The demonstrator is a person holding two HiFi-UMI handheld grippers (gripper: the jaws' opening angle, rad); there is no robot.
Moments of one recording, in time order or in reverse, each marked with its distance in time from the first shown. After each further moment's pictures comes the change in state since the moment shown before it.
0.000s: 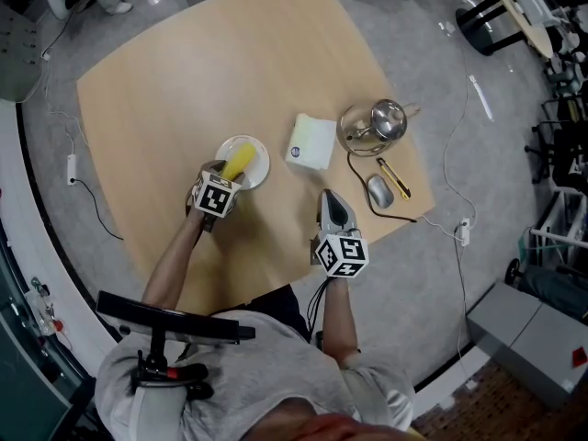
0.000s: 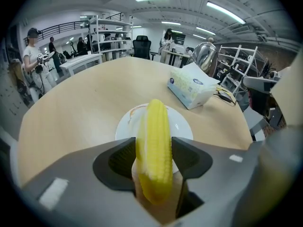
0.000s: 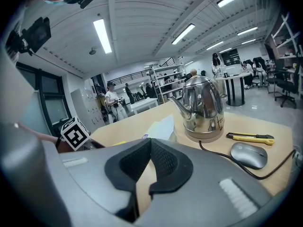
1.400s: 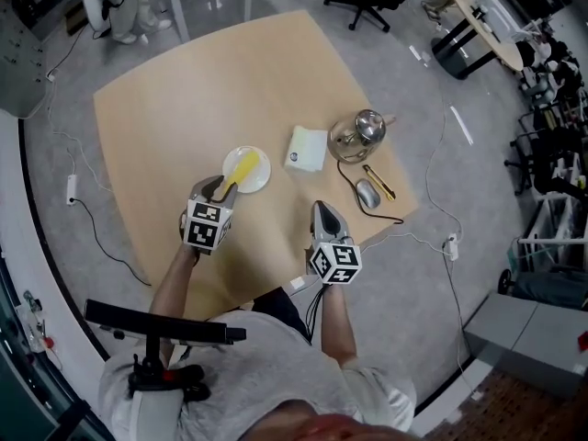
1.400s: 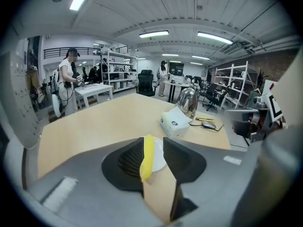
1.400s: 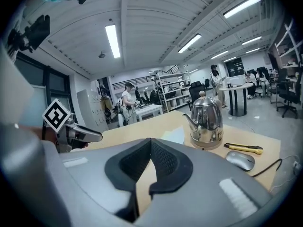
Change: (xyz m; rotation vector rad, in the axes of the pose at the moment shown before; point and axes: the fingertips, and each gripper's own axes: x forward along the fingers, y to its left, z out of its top) left arm -0.158 -0.030 0.028 -0.022 -0.348 0.054; right arm -0.061 0.056 0.021 -0.071 -0.072 0.019
